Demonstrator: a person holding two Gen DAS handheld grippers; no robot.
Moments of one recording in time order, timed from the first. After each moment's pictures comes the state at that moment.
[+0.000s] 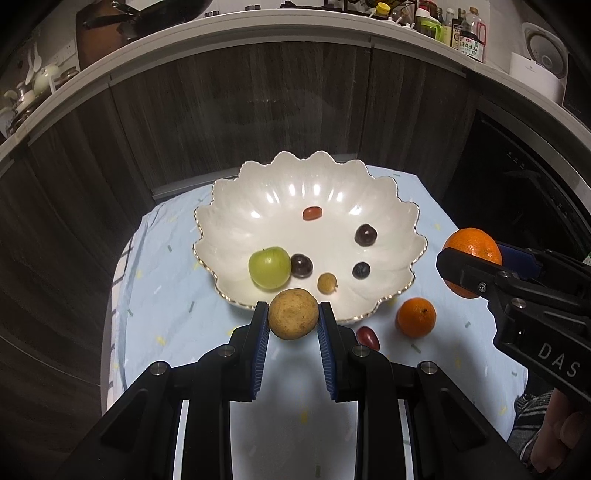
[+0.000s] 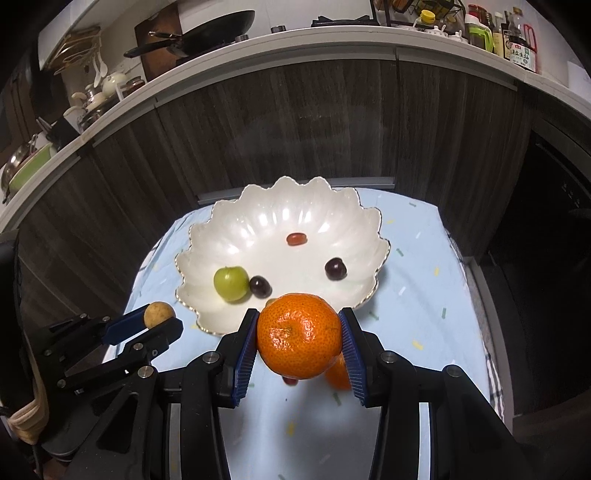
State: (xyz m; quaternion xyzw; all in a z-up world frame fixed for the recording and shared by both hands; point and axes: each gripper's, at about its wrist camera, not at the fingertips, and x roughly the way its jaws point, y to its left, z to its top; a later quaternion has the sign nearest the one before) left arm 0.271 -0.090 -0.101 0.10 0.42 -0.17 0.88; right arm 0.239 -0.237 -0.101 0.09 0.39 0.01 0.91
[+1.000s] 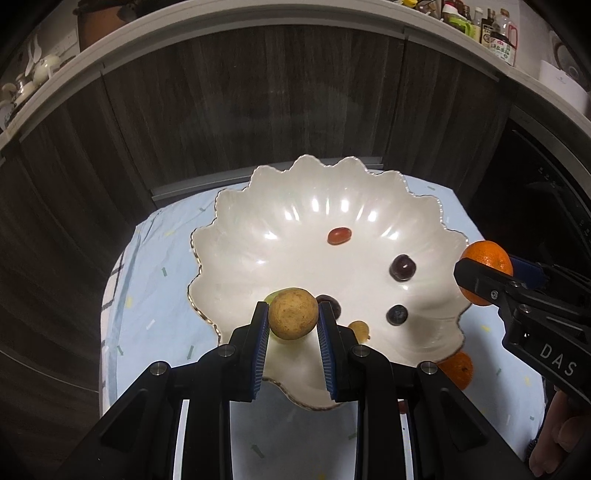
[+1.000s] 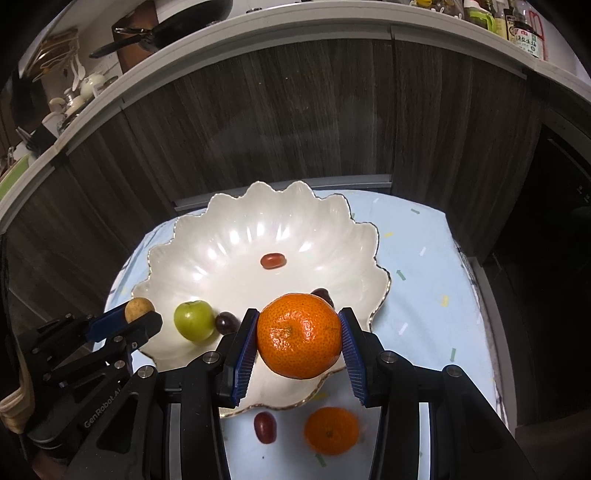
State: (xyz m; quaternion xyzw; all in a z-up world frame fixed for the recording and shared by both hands) left arm 0.343 -0.100 -0.125 0.09 0.44 -0.15 0.88; right arm 0.311 -0.257 -0.130 0.10 0.41 -0.01 0.91
